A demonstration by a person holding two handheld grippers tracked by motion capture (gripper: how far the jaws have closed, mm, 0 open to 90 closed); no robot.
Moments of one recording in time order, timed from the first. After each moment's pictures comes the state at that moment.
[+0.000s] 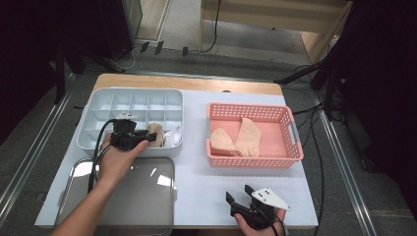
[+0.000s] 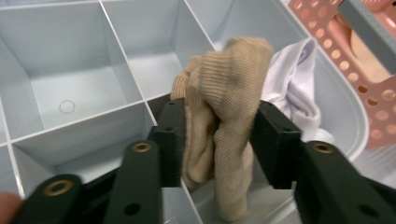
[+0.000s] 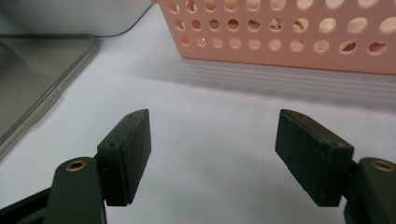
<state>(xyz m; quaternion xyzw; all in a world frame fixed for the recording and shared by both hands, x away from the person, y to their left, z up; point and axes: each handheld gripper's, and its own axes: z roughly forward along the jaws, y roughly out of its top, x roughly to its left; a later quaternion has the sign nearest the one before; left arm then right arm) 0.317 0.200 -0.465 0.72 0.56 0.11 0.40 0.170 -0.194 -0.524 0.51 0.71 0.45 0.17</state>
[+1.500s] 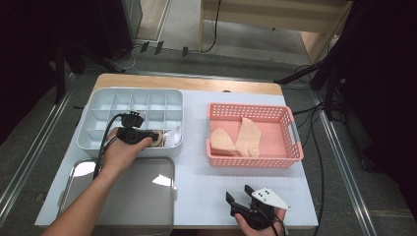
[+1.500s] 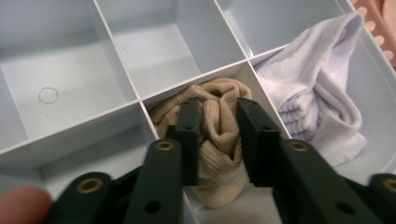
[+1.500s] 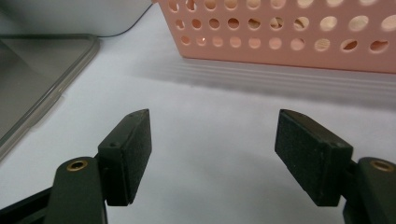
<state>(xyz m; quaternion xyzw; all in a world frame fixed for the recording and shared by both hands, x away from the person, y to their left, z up) 0.342 0.192 -0.471 0.75 0.57 0.06 0.33 0.171 -0.195 -0.525 0.51 0.71 0.46 0.17</state>
